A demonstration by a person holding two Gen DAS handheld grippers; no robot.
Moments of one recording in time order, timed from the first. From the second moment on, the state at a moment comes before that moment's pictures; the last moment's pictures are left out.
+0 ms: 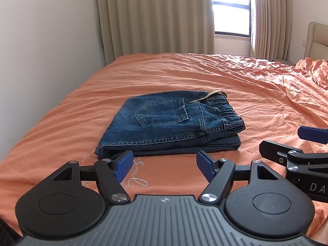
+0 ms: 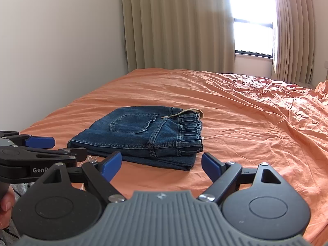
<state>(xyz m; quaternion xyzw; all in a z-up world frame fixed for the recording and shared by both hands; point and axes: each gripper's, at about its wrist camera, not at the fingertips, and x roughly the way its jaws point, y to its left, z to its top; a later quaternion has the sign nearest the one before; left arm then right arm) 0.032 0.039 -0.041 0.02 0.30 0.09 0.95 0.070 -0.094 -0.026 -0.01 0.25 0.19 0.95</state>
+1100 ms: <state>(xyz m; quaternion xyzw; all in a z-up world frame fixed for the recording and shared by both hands) 0.033 0.045 -0.034 0.02 0.30 0.08 0.95 0.069 -0.096 -0.022 -0.01 0.25 0.19 0.95</state>
